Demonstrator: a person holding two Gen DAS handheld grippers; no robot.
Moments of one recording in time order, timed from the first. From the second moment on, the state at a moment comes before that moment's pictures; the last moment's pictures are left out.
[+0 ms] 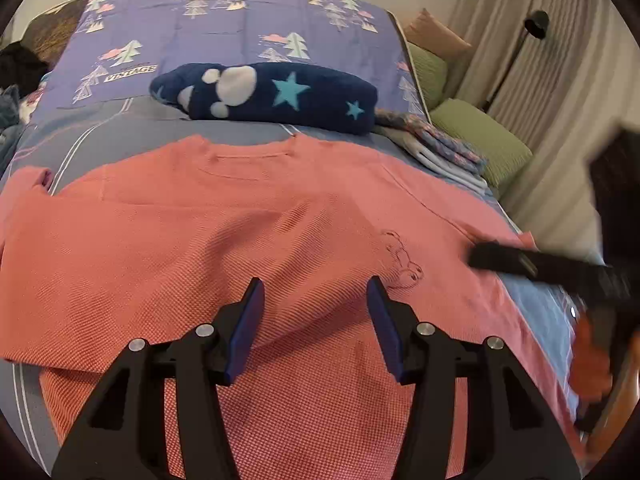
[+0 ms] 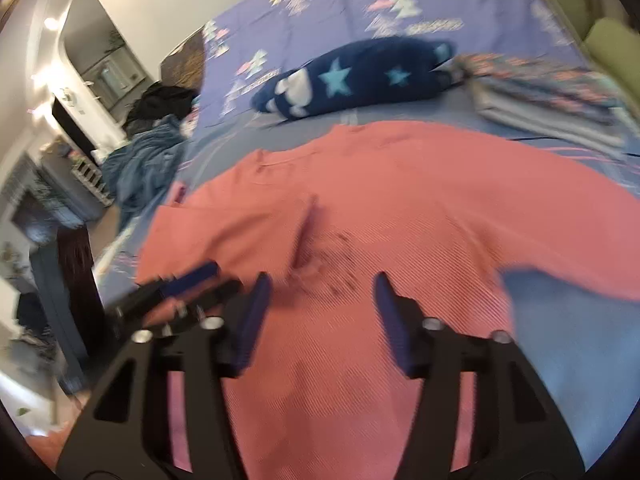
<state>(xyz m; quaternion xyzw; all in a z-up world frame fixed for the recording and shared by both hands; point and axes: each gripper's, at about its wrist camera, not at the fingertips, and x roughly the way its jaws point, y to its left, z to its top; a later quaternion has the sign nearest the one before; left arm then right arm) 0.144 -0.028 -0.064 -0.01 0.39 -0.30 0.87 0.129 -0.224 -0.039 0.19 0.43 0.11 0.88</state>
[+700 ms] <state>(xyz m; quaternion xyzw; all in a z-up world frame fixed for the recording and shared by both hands) 0.135 -0.016 -0.040 -0.04 0.35 -0.33 0.87 0.214 -0.244 -0.005 0.19 0.42 0.08 0.88</state>
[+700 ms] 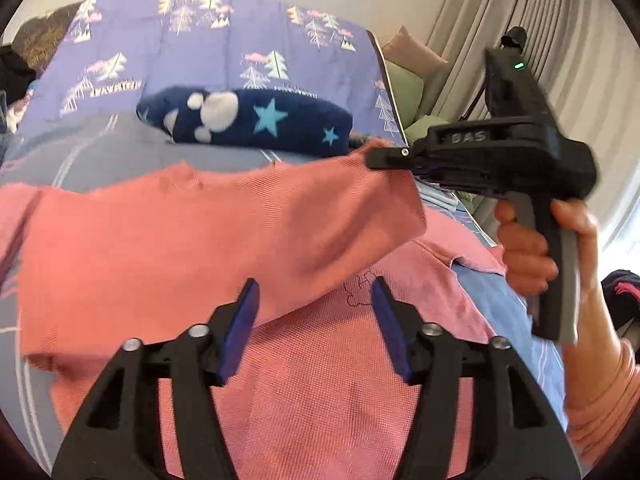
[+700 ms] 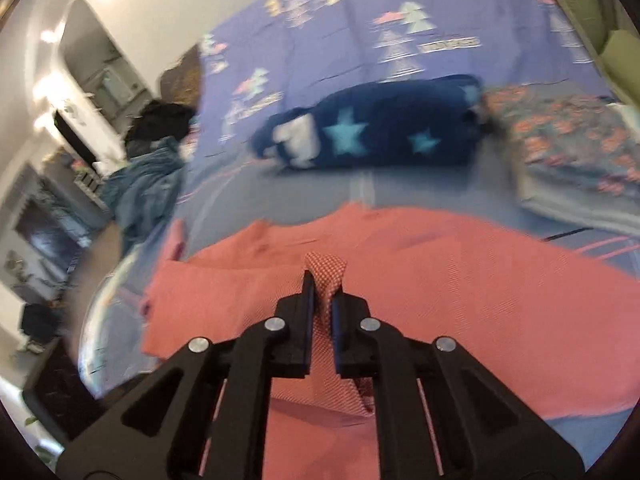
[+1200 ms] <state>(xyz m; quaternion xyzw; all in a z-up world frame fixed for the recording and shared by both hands) 0.188 0.116 -0.029 -0.11 0.36 -0.15 0.91 0.176 -0.266 -0.063 0.19 0.48 0.09 0.85</state>
